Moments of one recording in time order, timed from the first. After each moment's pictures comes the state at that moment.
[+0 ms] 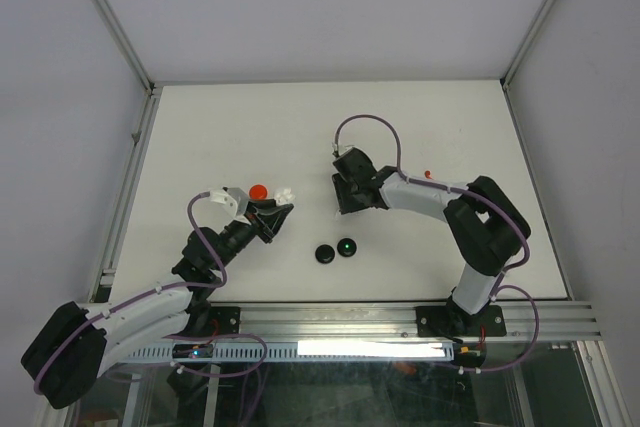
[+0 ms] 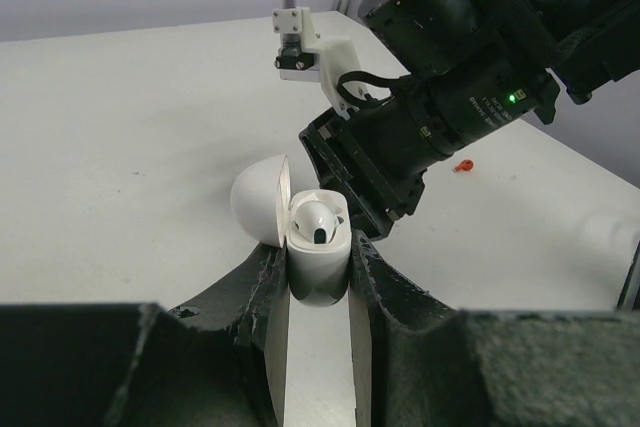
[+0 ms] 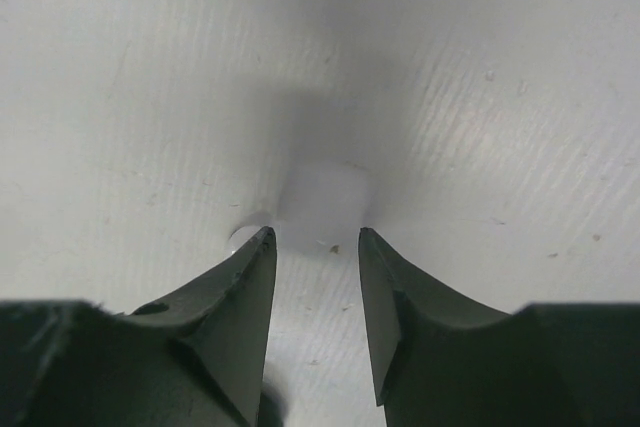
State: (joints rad) left arm -0.70 0.79 0.07 0.88 0.05 -0.26; right arm 0.75 1.74 1.04 -0.33 0.16 0.36
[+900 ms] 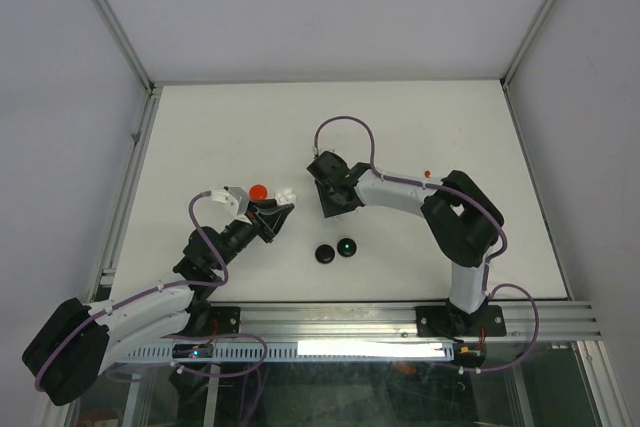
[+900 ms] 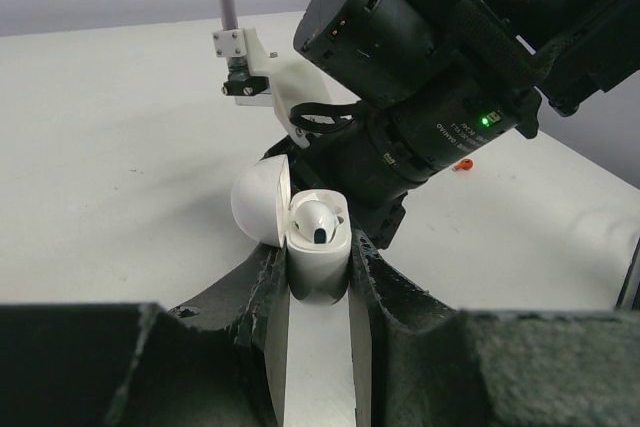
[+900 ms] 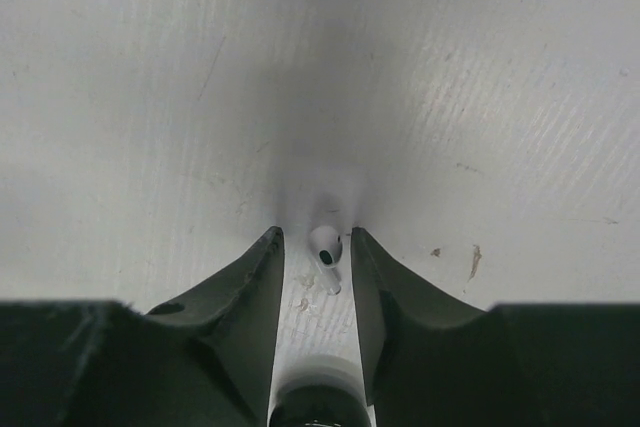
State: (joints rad) left arm -0.70 0.82 0.07 0.91 0.05 -0.27; right arm 0.85 1.87 1.22 -0.49 0.19 0.49
